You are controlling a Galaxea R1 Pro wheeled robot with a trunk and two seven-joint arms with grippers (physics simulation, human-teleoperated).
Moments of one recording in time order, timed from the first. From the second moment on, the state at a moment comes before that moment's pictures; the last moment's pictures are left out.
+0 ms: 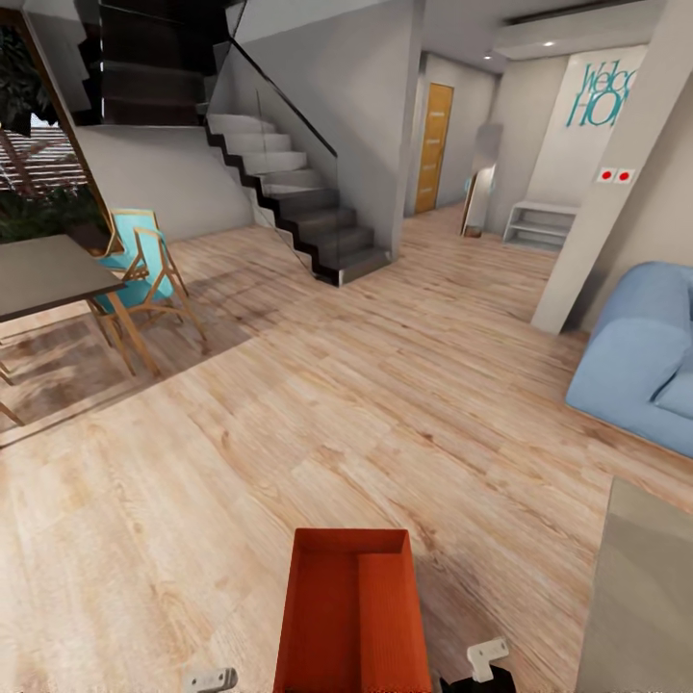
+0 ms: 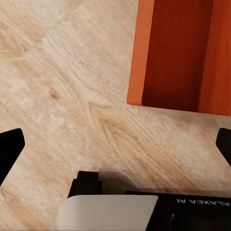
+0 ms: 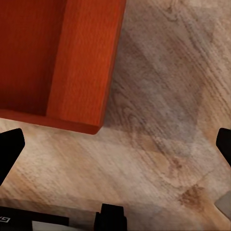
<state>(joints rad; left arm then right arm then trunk) -0.06 0.02 0.00 -0.83 0.14 0.26 -0.01 -0.29 -0.02 0.03 -0.44 0.13 0.01 0.07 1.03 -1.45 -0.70</state>
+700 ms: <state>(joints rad) -0.08 0.00 -0.01 -1.01 0.14 0.27 -0.01 -0.31 -0.02 0.03 -0.51 0.13 -0.05 0.07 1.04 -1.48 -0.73</state>
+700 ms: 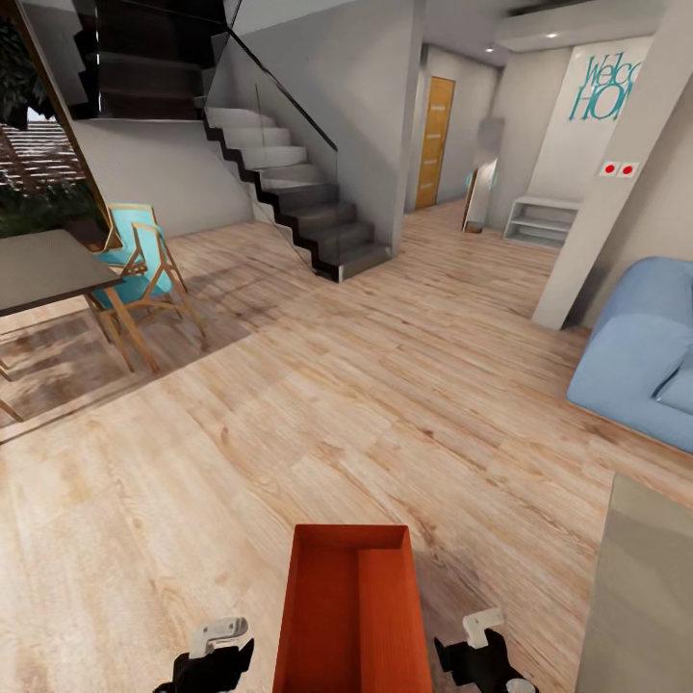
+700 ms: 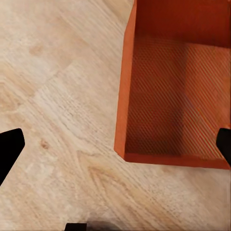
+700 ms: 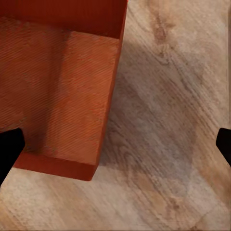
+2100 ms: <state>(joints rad) -0.23 -0.10 -0.11 -0.79 0.08 0.28 0.00 -0.35 -0.03 0.02 -0.50 0.12 0.00 0.25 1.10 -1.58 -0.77</state>
